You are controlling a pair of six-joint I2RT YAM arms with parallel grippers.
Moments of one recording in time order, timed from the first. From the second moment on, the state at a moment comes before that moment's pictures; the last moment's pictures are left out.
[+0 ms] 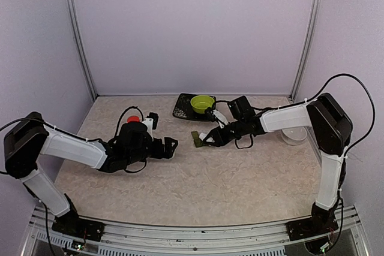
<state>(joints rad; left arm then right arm) -0.80 1.60 0.67 0.45 -0.19 -0.44 0.61 1.98 1.24 -0.03 -0.47 0.04</state>
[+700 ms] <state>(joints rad) -0.80 1.60 0.67 0.46 -0.19 -0.45 0.62 2.02 1.33 -0.15 -0.43 0.03</state>
